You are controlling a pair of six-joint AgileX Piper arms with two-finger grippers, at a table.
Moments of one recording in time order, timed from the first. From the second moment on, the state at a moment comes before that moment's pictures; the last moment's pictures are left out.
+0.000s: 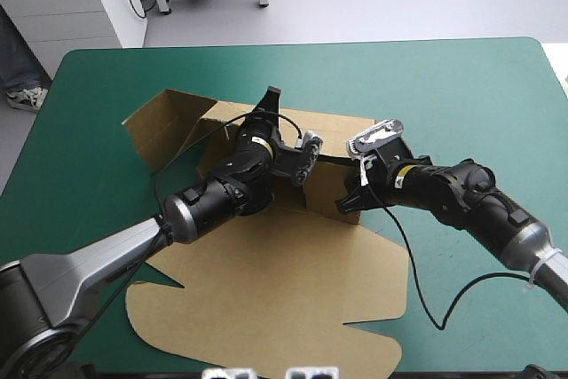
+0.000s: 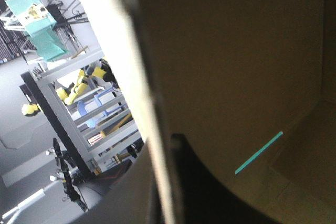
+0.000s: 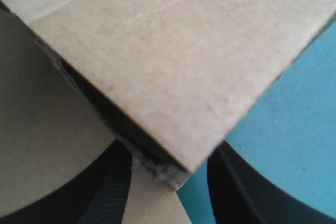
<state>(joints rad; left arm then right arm) -0.87 1.66 -1.31 0.98 0.78 0.59 0.51 1.30 -1.01 0.10 0.56 -0.08</state>
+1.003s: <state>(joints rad) -0.88 1.70 -1.43 0.86 0.86 0.55 0.50 1.41 -1.01 -0.33 0.35 0.24</state>
